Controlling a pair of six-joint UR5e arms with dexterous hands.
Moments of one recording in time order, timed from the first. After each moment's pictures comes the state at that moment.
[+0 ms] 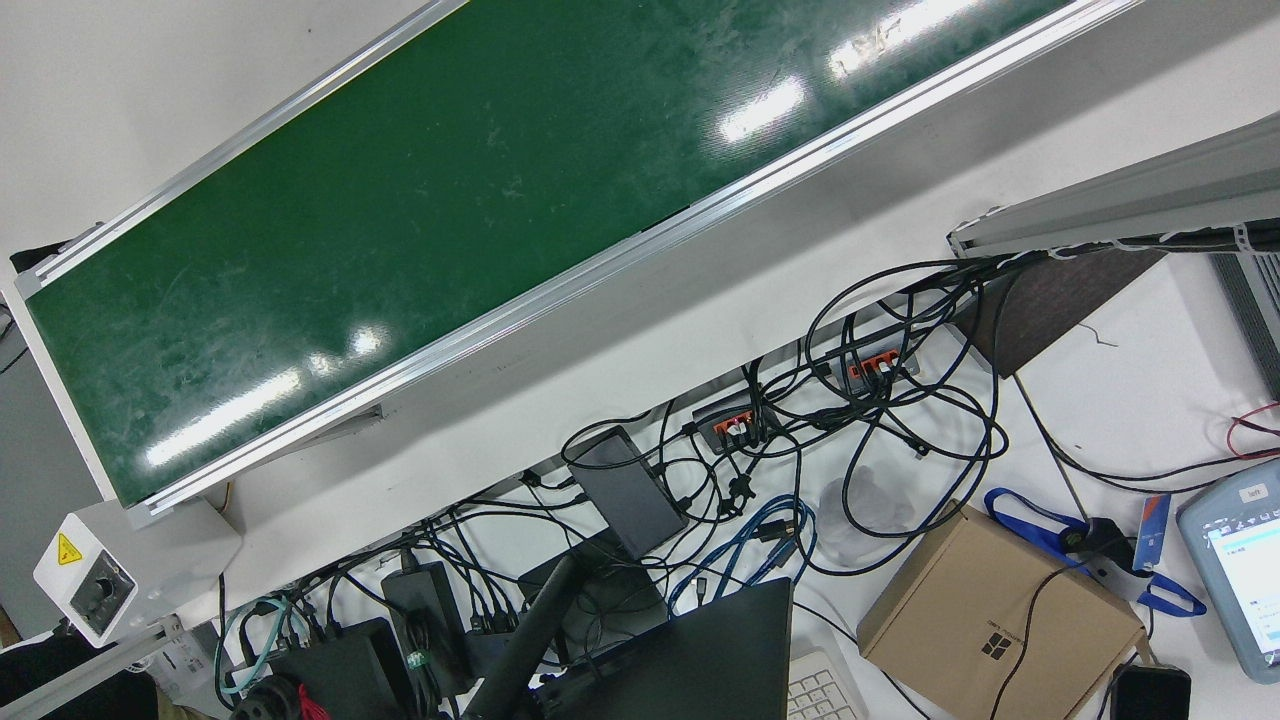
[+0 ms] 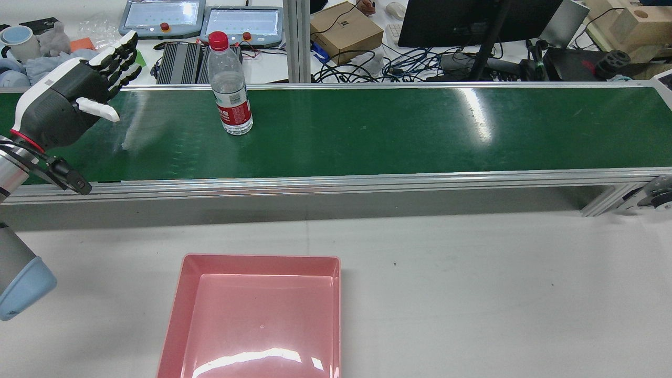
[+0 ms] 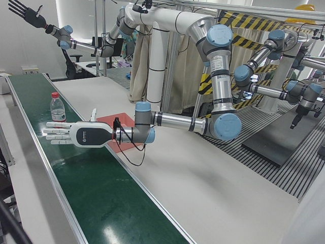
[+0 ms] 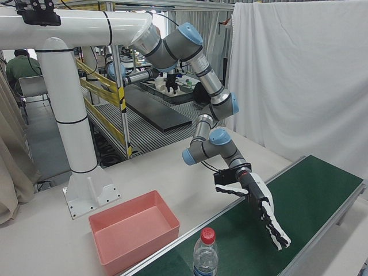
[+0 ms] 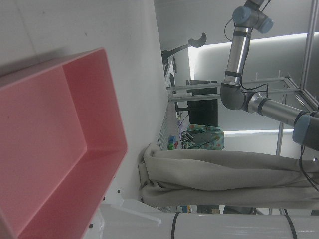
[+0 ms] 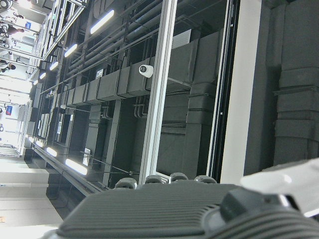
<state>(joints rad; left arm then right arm) -0.92 -1.89 -1.78 0.13 1.27 0.39 1.95 -1.50 1.49 -2.61 -1.55 -0.04</state>
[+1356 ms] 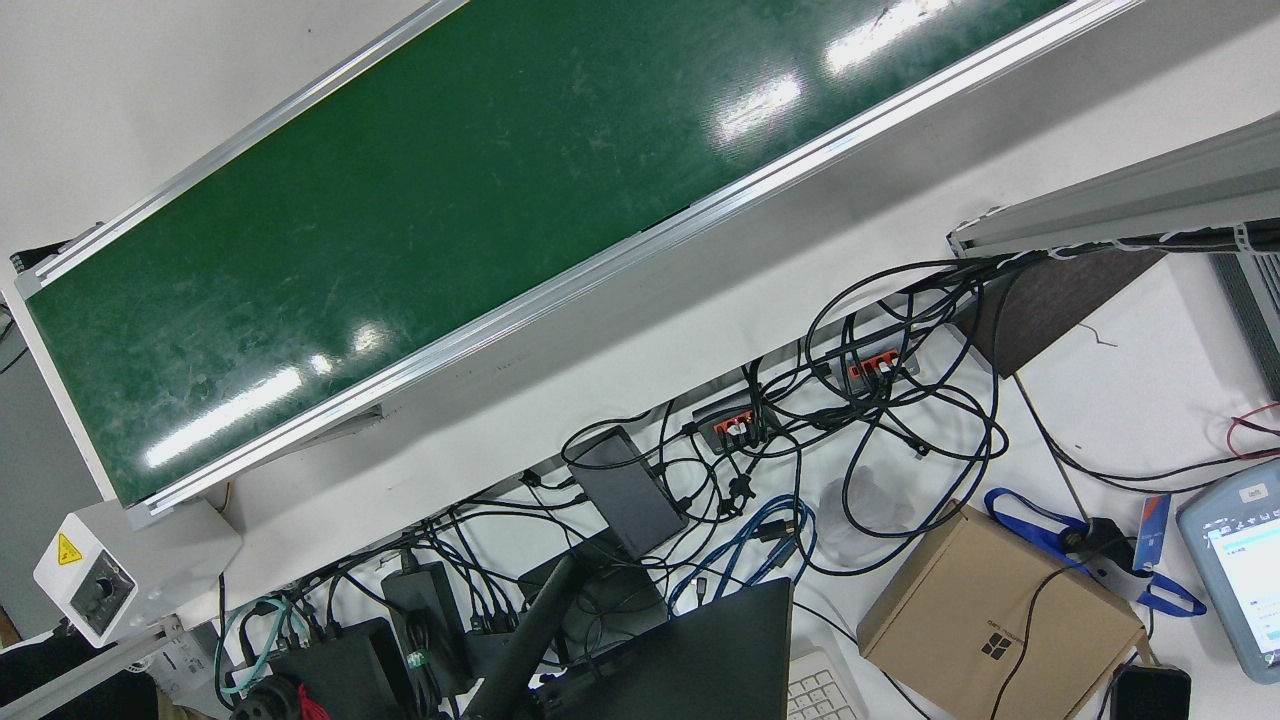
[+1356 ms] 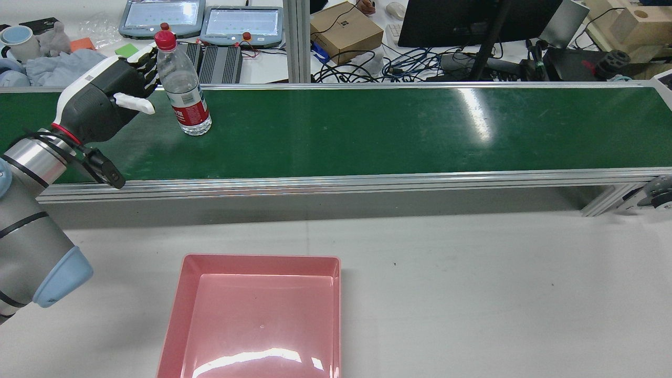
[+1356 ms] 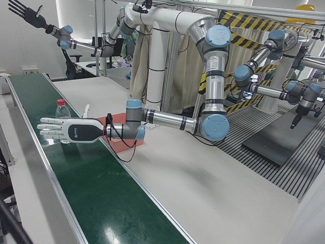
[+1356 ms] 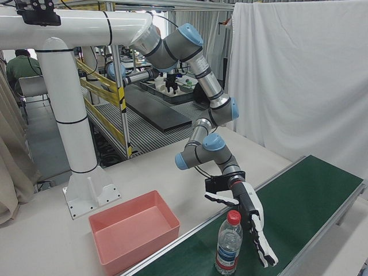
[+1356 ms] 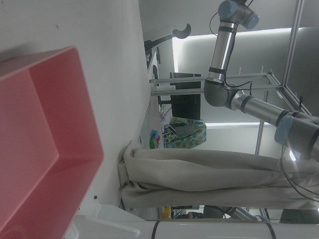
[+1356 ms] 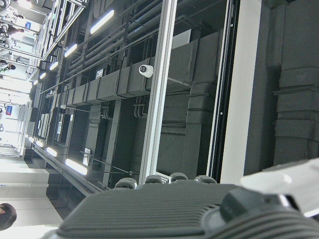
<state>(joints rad) -0.88 -2.00 -1.73 0.17 1.28 0.34 1.95 -1.50 1.49 -2.61 -1.55 -0.04</state>
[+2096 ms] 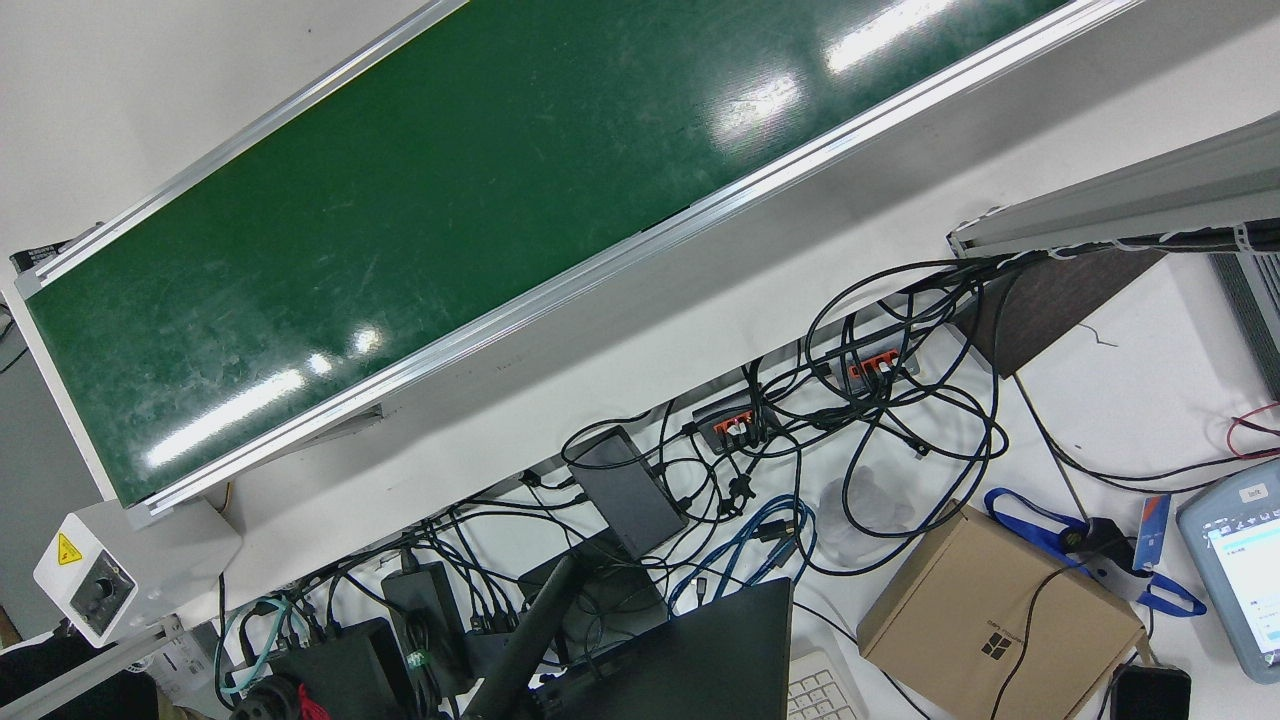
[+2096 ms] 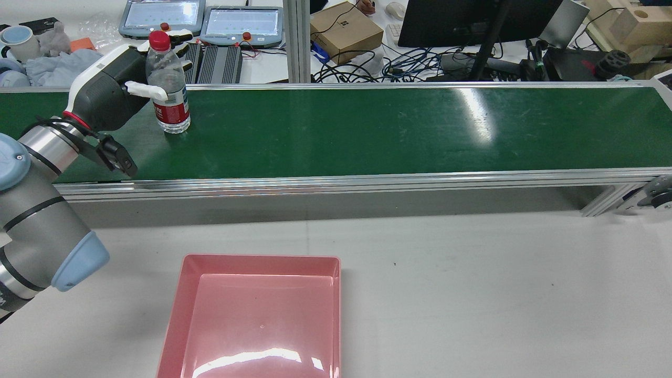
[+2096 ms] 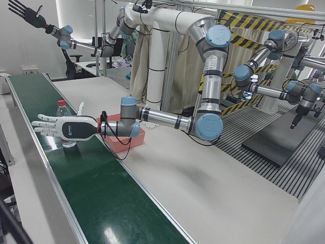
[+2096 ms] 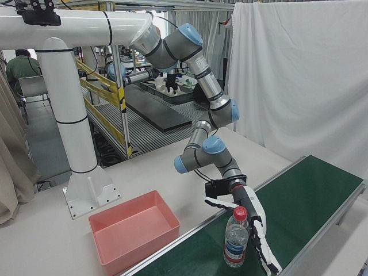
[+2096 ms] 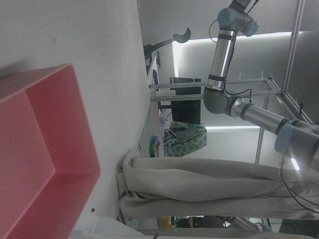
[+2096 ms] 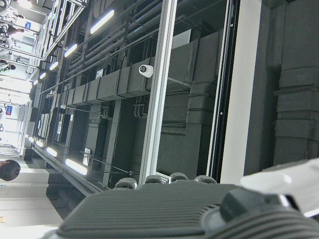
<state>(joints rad) -0.89 -2.07 -1.69 0.22 1.28 0.34 1.95 -1.50 1.49 -2.61 -1.55 -0.04</state>
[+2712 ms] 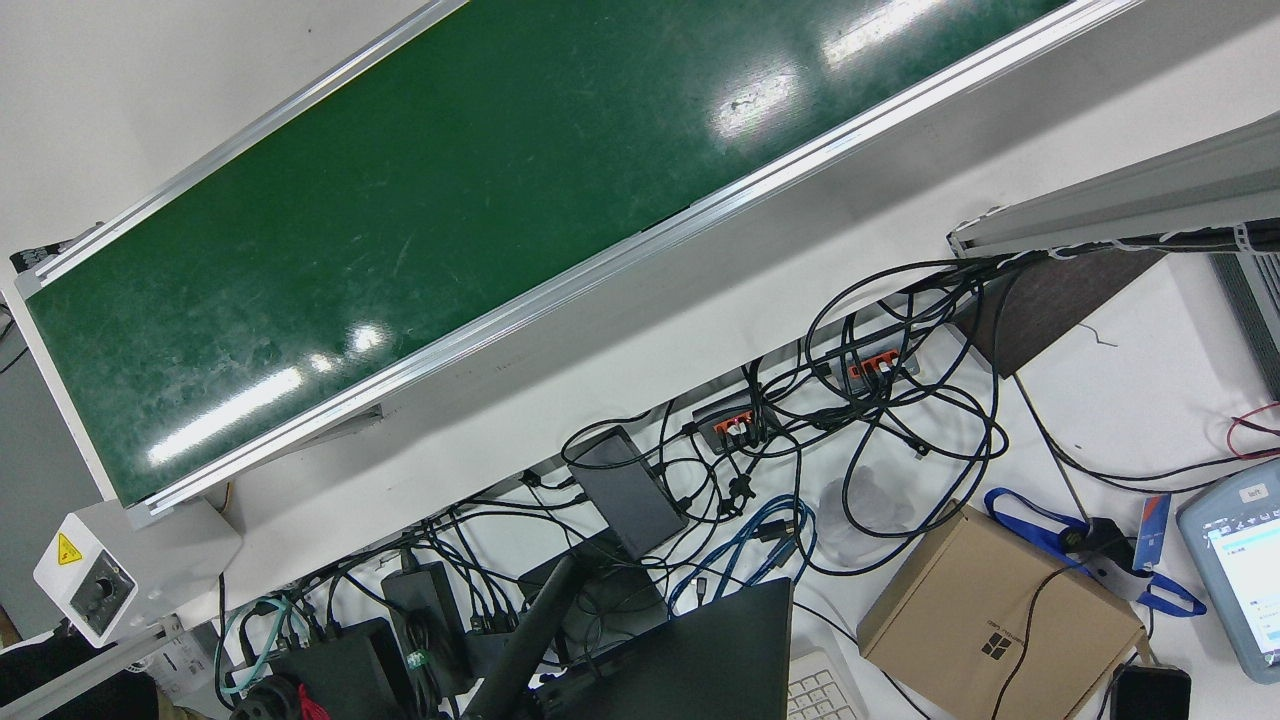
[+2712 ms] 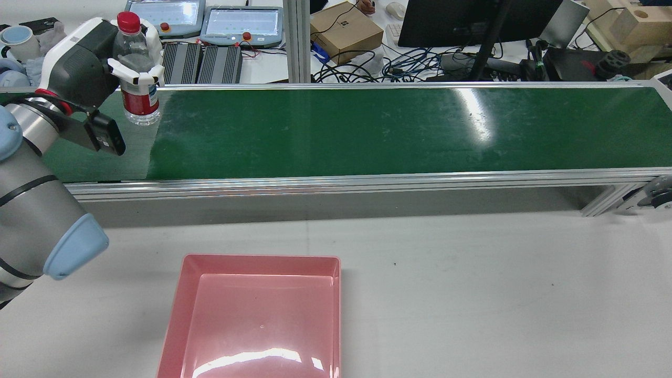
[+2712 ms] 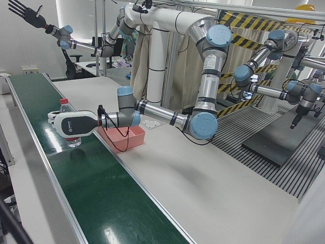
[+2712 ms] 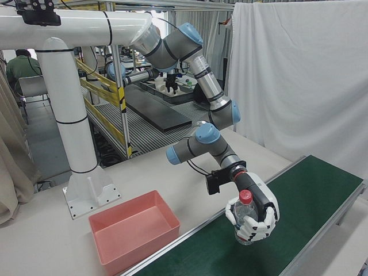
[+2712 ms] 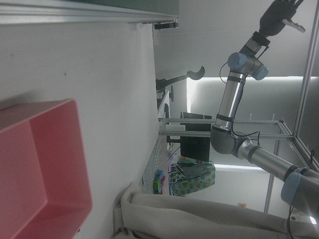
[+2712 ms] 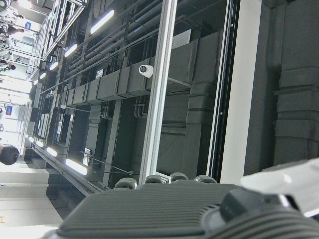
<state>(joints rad) -0.92 -2.13 -1.79 0.53 1.19 0.34 1.95 -1.50 1.49 -2.61 -1.55 -0.04</state>
